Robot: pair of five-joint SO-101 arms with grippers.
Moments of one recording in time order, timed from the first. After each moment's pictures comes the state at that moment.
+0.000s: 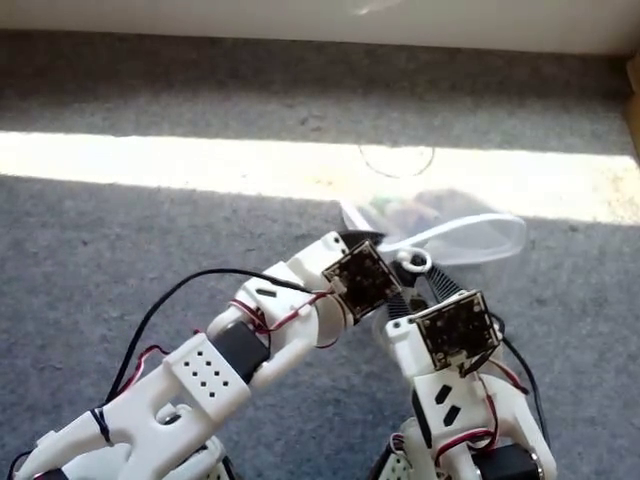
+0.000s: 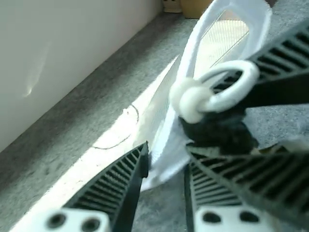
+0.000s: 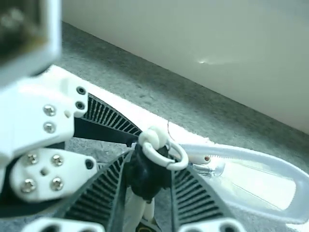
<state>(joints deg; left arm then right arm) 41.4 -44.5 61.9 12.7 -12.1 -16.9 -104.9 63.3 64.3 18.7</state>
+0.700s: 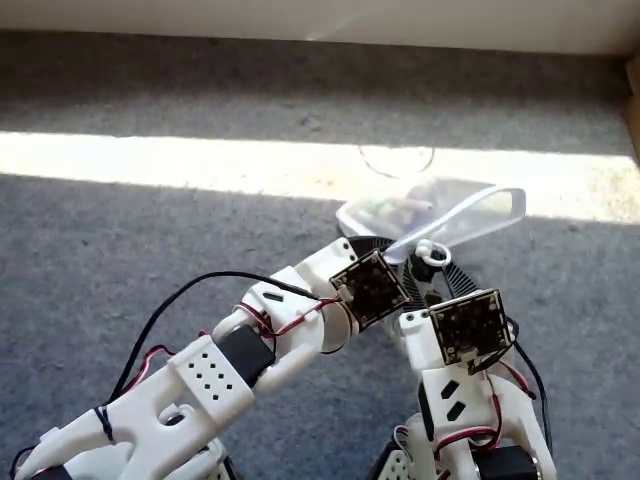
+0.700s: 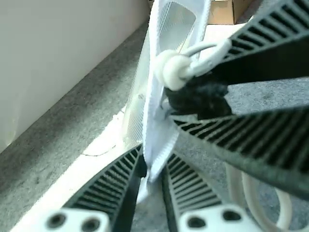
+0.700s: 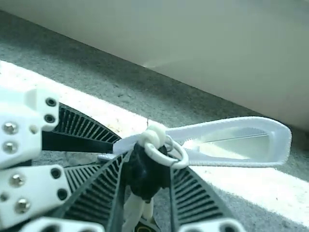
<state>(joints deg) 41.6 -44.5 61.8 12.7 -12.2 -9.6 -105.0 63.3 63.5 18.7</state>
